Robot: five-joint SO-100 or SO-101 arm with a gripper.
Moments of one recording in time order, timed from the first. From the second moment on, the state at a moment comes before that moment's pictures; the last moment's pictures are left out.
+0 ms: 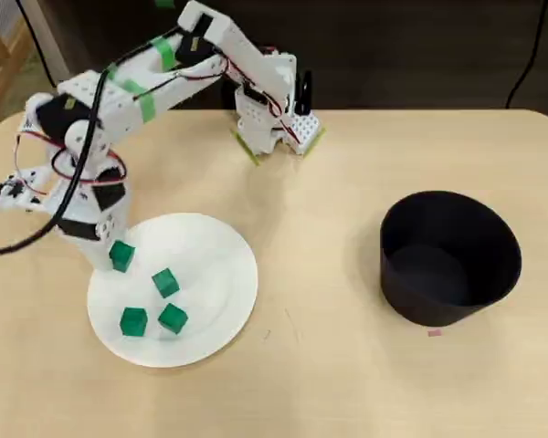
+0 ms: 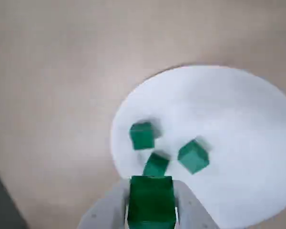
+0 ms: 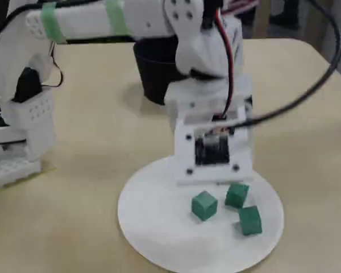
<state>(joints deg) 30.5 64.9 40.3 95.3 -23.7</state>
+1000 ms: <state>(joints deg) -37.7 96.4 71.7 67.1 -2.5</state>
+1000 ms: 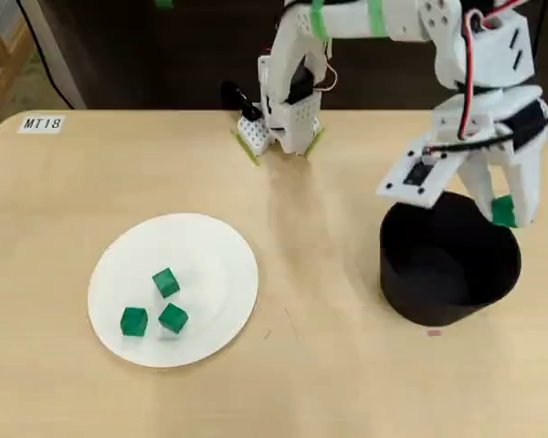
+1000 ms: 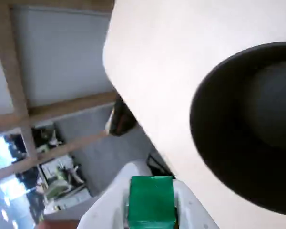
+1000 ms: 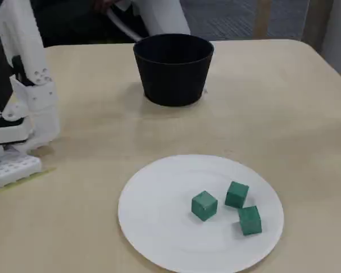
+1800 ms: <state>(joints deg) -31.0 95.2 89.0 65.0 -7.6</state>
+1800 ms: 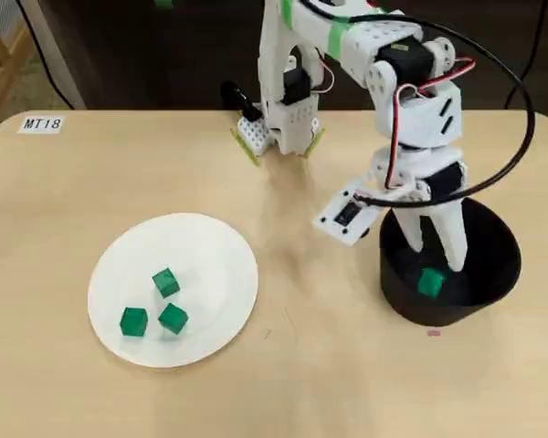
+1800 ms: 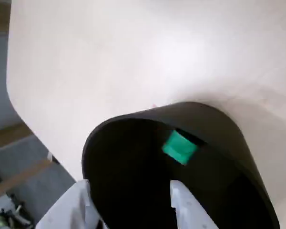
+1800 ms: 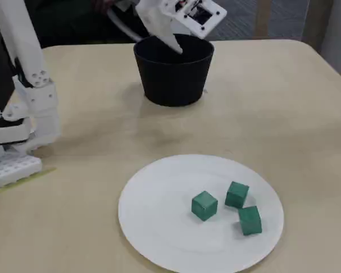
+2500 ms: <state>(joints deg) 19.0 91.4 67.5 90.2 -20.1</state>
